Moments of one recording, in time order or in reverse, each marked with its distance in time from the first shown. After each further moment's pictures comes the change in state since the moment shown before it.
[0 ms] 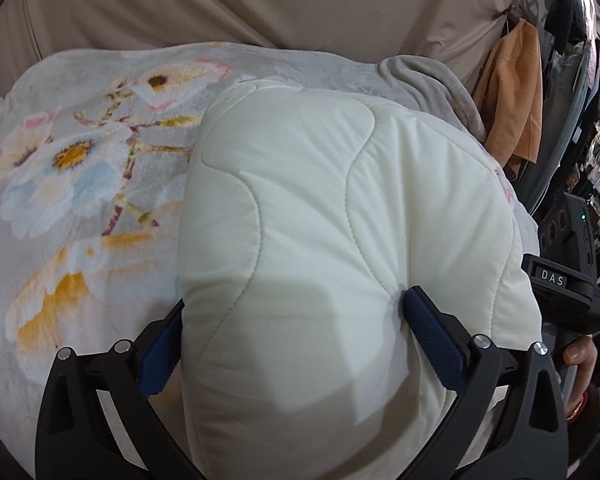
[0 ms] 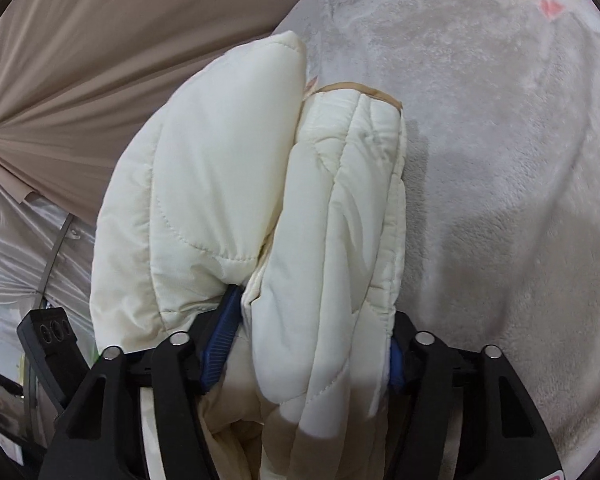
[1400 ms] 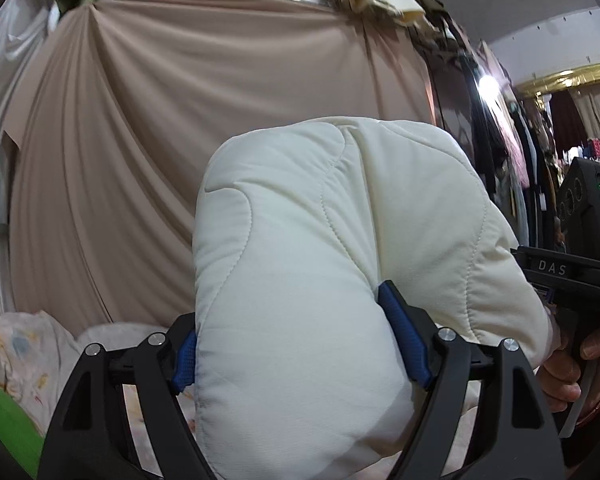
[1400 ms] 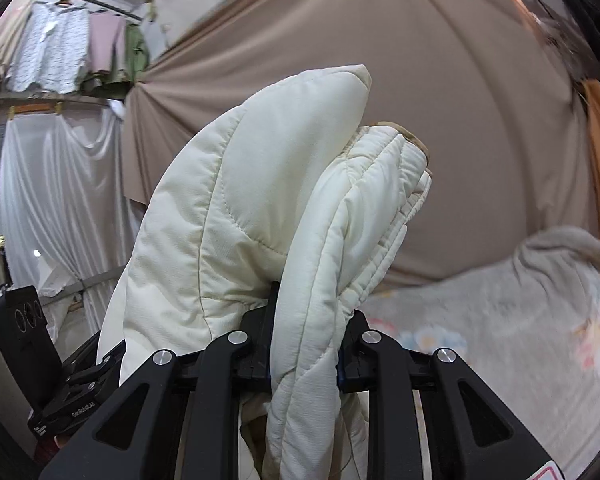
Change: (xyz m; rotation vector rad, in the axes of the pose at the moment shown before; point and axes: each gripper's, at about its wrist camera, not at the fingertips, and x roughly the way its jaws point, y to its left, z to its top) left arm -0.286 0.036 0.074 0.263 -0.819 0.051; right arm -0.146 0.329 -0.009 -0.612 -0.647 0.126
